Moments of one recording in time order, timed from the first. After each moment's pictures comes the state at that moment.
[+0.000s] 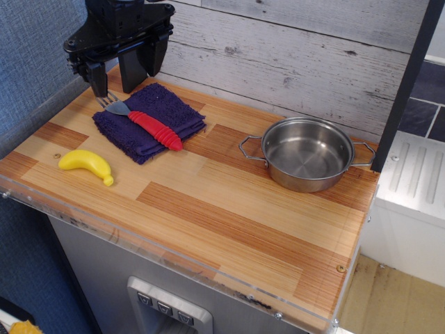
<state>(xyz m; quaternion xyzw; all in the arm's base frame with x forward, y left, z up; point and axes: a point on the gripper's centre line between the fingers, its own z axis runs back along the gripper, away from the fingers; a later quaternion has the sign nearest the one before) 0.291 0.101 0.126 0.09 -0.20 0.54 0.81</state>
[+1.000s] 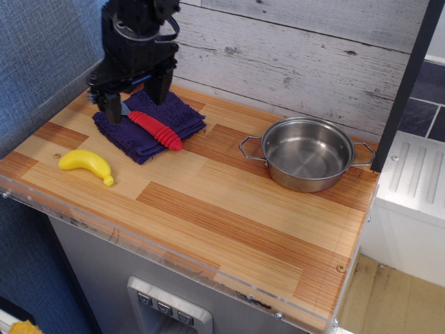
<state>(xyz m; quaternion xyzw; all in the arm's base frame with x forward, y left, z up) 0.317 0.115 0.069 0.10 -0.16 0.56 0.80</state>
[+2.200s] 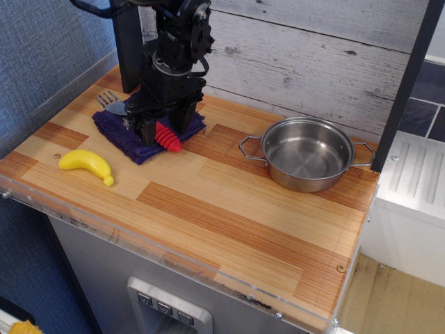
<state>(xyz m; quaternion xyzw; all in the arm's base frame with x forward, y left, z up) 0.333 0.098 0.021 0.12 -0.11 0.54 0.82</state>
